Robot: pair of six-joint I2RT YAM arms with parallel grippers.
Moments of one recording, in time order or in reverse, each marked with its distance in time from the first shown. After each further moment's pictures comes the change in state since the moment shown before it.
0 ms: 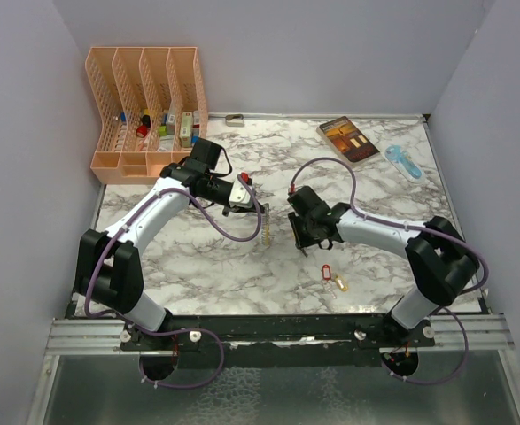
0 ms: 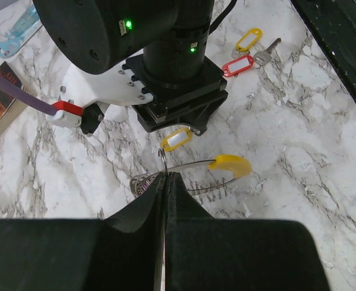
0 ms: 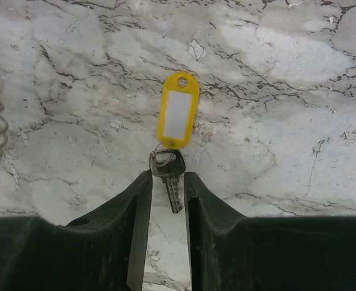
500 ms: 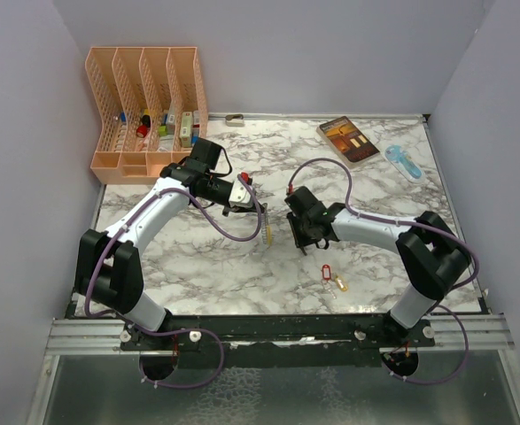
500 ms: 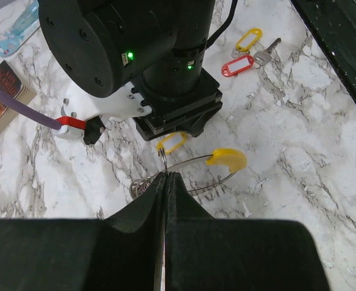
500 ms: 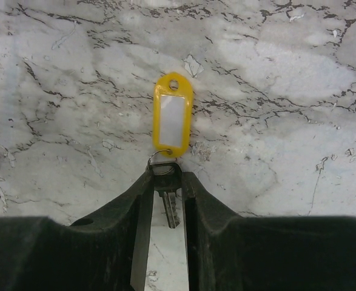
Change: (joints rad) left arm 0.000 0.000 0.000 0.001 -0.001 -0.007; right arm 0.000 0.061 0.008 0.040 0.024 0.000
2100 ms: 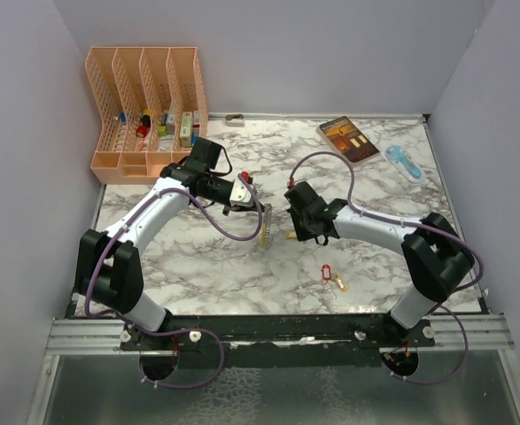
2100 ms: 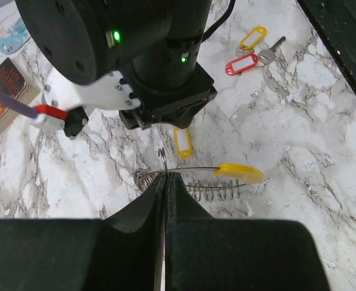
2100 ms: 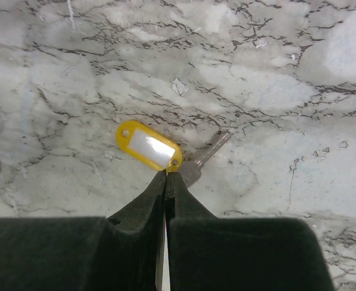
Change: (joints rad) left arm 0.000 0.000 0.000 0.019 -0.009 -0.016; right arm 0.000 0.005 0.047 -0.022 0.062 0.008
